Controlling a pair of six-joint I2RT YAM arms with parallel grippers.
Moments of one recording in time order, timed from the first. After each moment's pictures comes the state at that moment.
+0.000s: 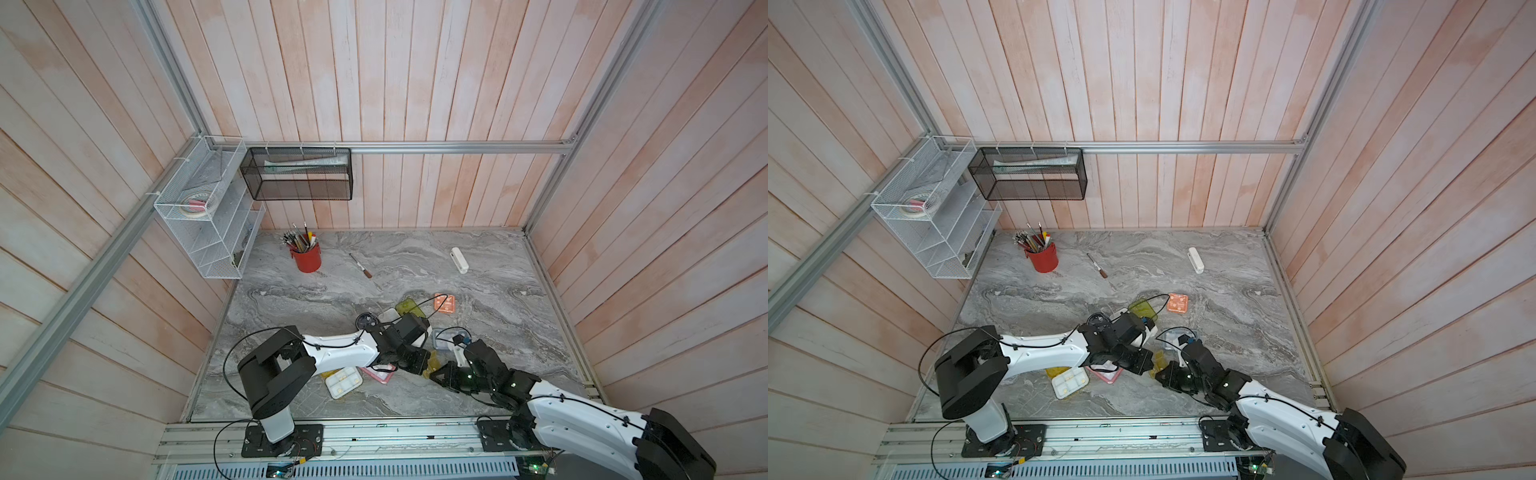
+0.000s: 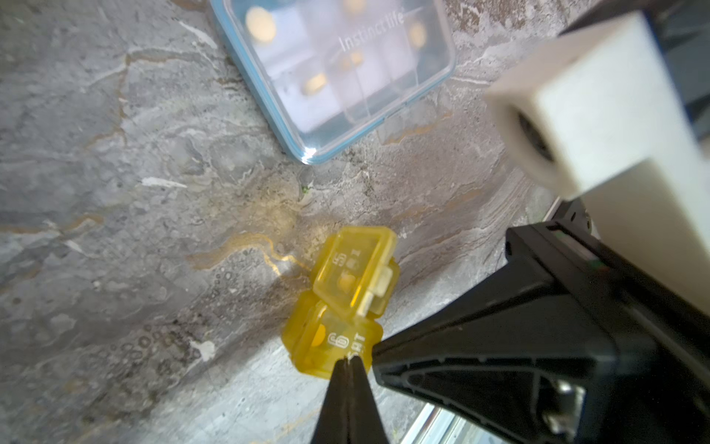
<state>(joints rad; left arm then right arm) -1.02 1.73 1.00 -0.25 0.33 -0.58 0.81 0.88 0.18 -0.05 -0.31 1.07</state>
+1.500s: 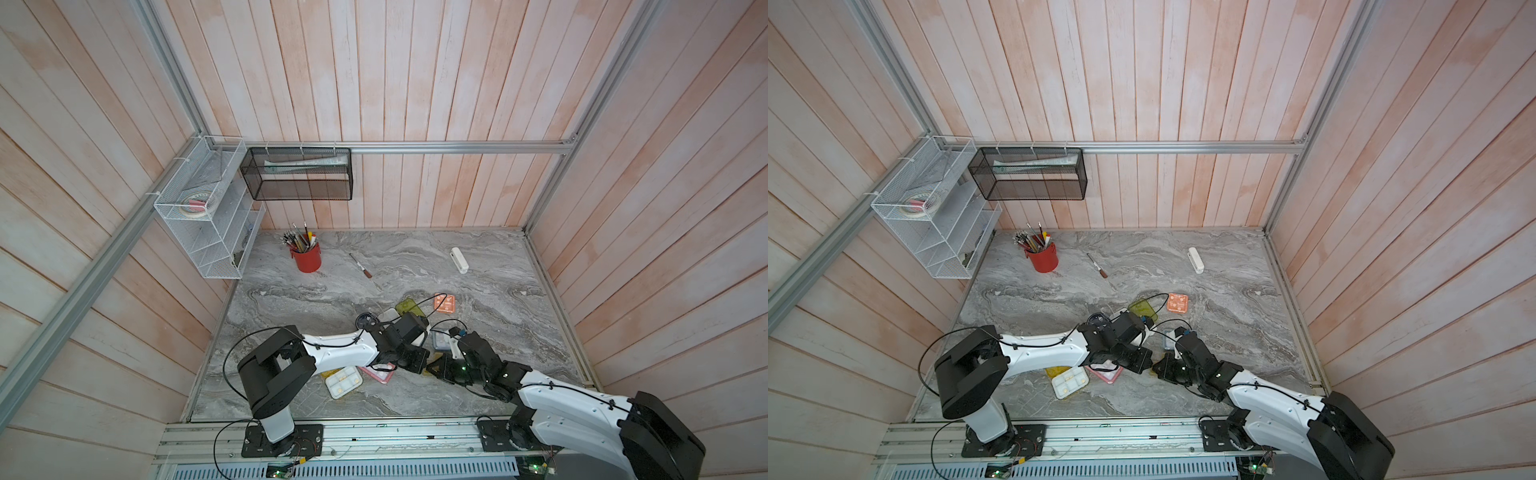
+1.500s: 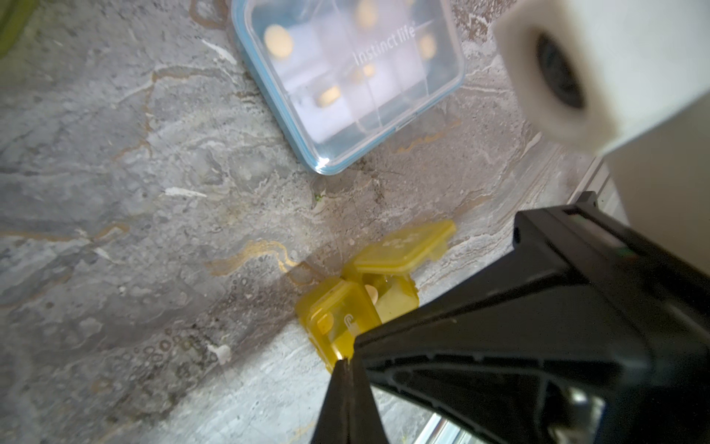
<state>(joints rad) -1.01 1.73 1.00 -0.25 0.31 -0.57 0.79 1.02 0.26 0.00 -0.28 1.03</state>
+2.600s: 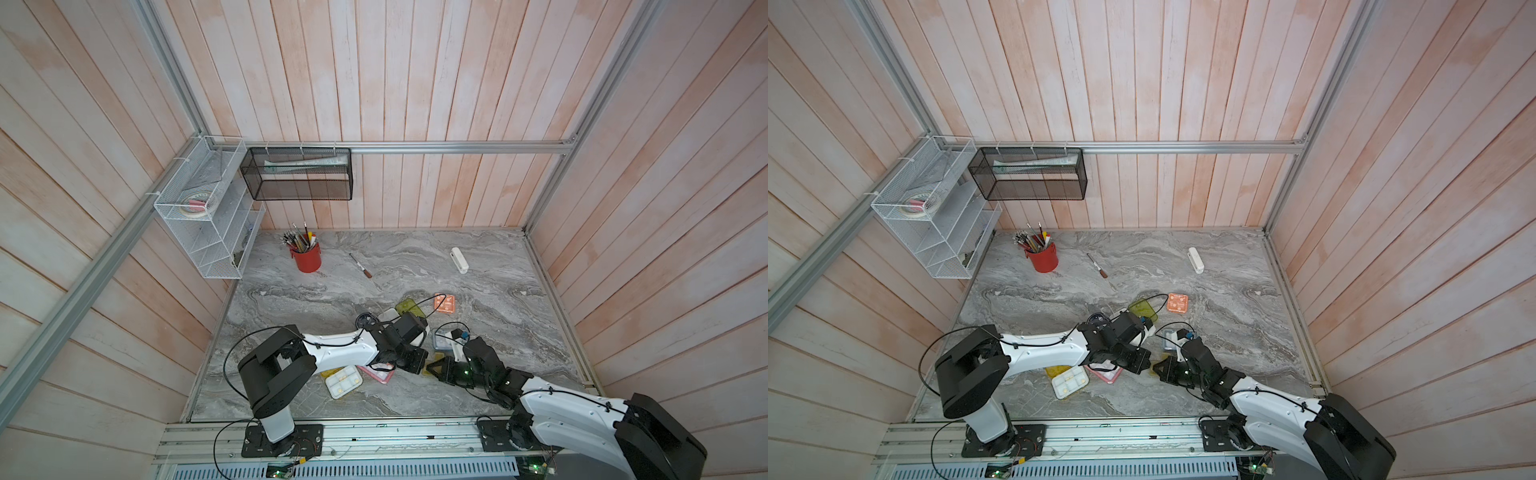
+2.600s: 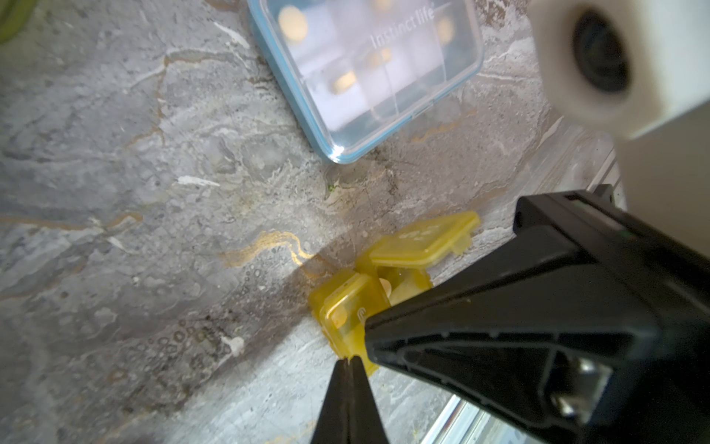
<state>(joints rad) -1.01 1.73 1.00 -0.27 0.31 -0.55 0.78 1.00 0.16 0.17 -0.28 1.02</state>
